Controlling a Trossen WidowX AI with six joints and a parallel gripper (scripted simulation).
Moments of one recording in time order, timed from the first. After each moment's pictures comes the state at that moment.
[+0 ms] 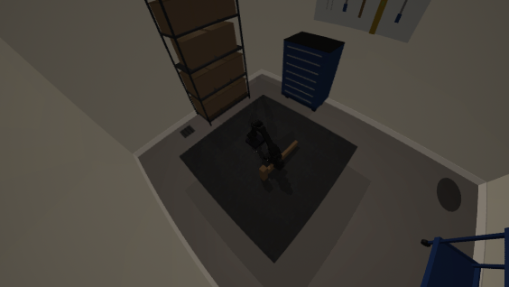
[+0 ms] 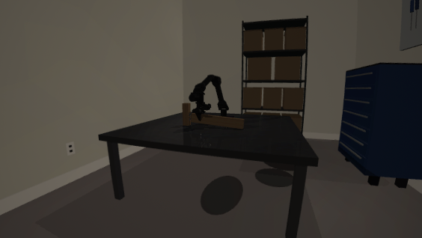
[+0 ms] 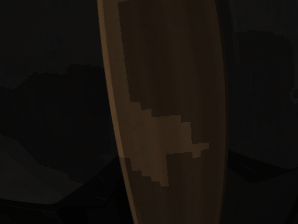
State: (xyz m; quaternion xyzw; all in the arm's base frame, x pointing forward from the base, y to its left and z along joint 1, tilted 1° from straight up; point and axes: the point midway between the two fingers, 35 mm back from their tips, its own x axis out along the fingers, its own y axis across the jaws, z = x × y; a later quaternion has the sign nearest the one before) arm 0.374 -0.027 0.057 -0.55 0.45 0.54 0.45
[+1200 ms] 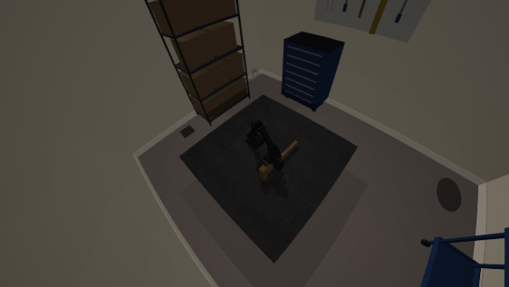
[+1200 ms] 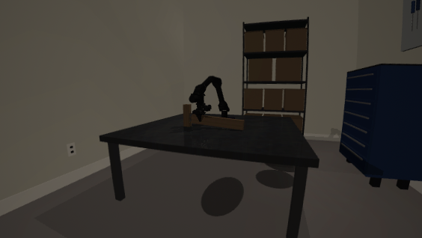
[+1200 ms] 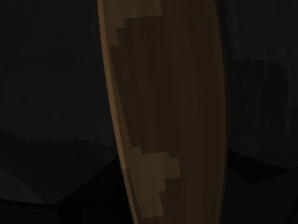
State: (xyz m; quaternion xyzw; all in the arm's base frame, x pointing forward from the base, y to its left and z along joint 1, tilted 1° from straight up) arm 0.374 -0.031 0.057 -0.55 0.45 0.54 0.45
